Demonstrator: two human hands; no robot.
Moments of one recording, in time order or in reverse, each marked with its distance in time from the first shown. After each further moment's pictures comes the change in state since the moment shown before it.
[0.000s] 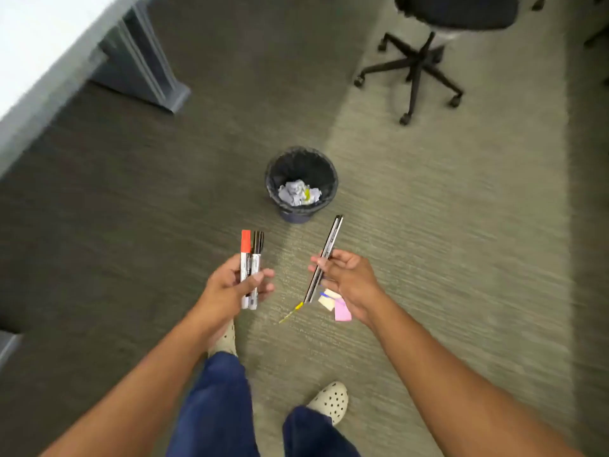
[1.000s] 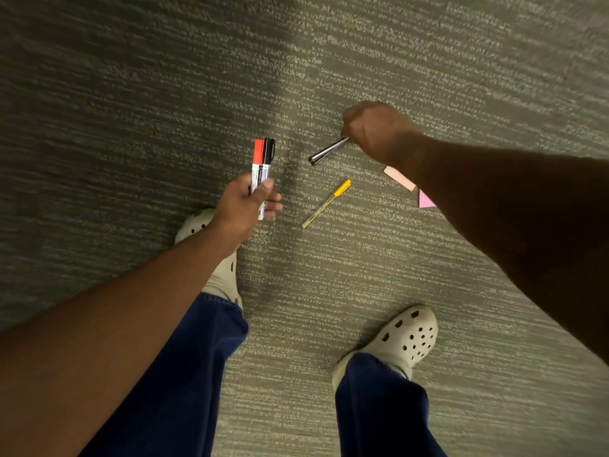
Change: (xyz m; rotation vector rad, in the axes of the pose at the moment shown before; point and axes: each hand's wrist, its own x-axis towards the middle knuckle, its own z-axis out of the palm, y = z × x) left_hand 0.363 -0.487 -0.183 0.379 0.054 -0.359; right_hand 0.504 0.426 -0.085 -1.948 -0.357 -0.488
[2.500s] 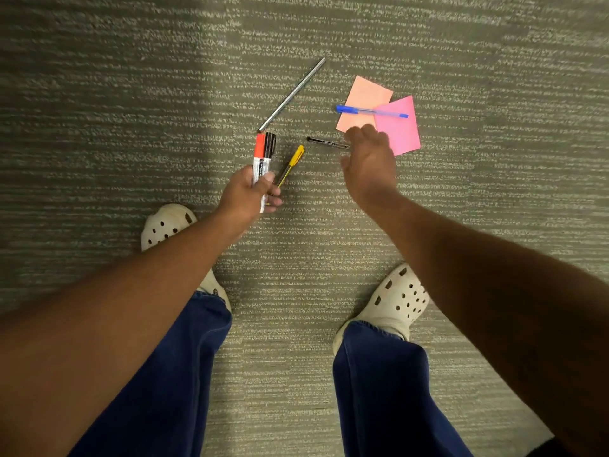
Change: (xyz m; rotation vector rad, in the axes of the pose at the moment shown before) left_hand 0.011 -0.028 0.078 0.246 -0.111 -0.056; right_hand -0.126 -0.064 0.089 0.599 0.189 0.828
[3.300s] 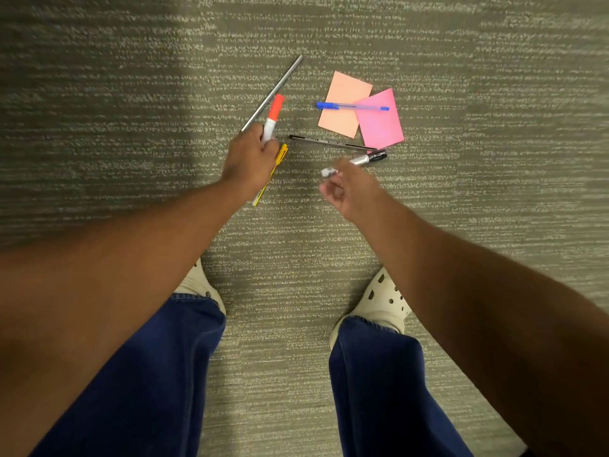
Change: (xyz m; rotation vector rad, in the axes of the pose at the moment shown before) left_hand 0.031 0.056 0.033 0.513 0.129 0.264; right_hand -0.026 0.006 0.008 1.607 -0.267 1.090
